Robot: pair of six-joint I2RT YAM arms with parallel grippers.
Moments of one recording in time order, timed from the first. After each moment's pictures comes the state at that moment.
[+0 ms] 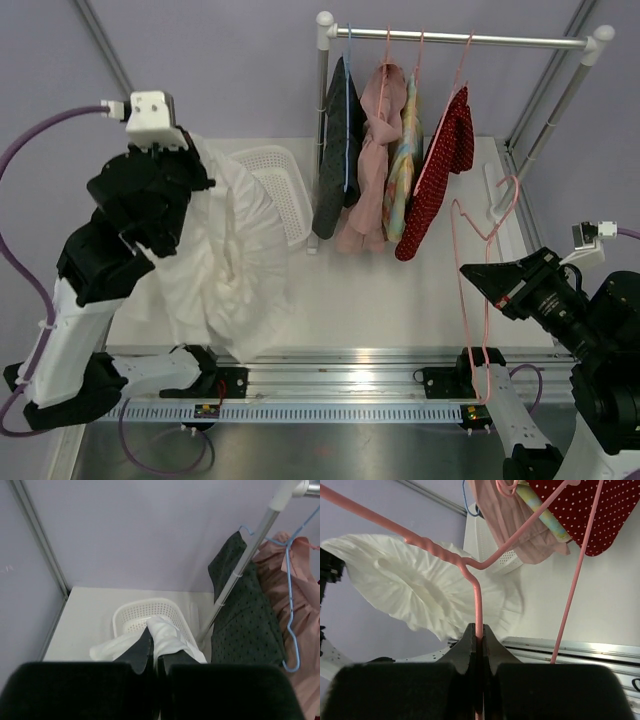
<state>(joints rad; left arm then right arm) -0.85 1.09 1.80 -0.77 -0.81 -0.11 -0.01 0.67 1.69 -1.30 -0.49 0.81</state>
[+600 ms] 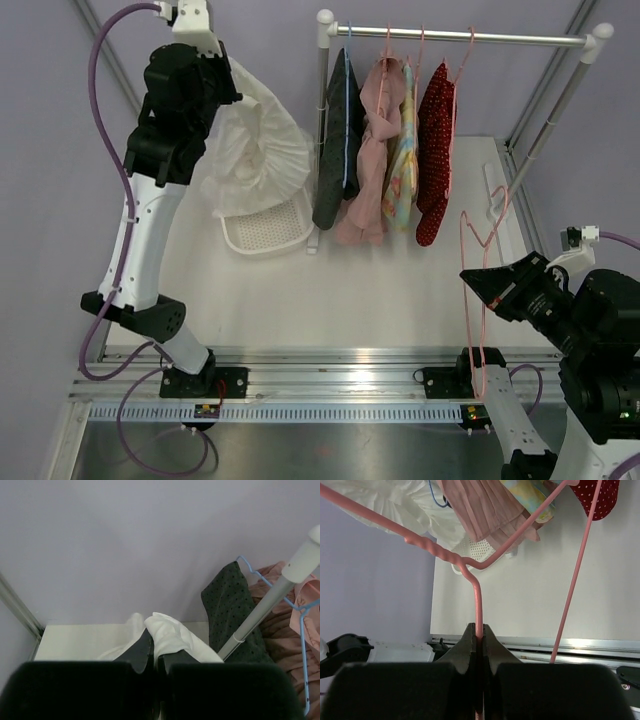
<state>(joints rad) -0.38 1.67 2.37 -0.70 -0.29 -0.08 -0.01 0.62 1.57 -1.31 -0.42 0.72</state>
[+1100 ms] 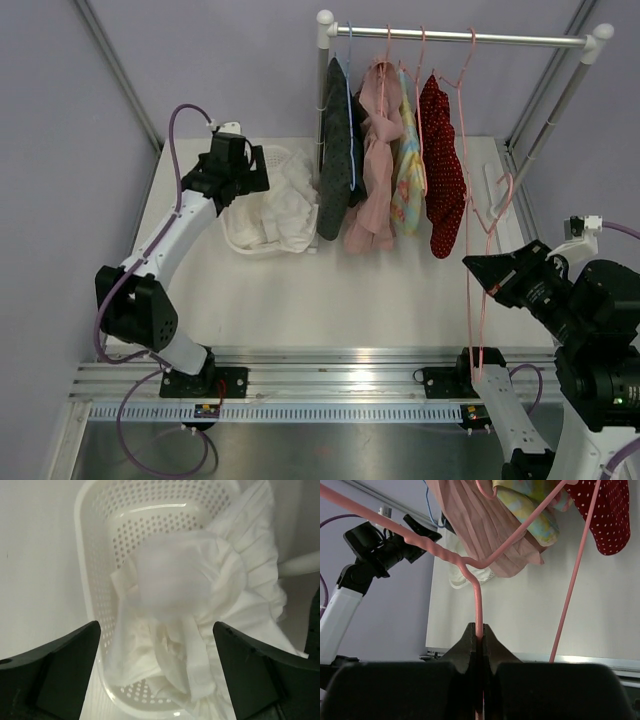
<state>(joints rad) -0.30 1.55 1.41 -0.52 -0.28 -0.30 -0.01 0.62 1.52 -1.23 -0.37 0.71</state>
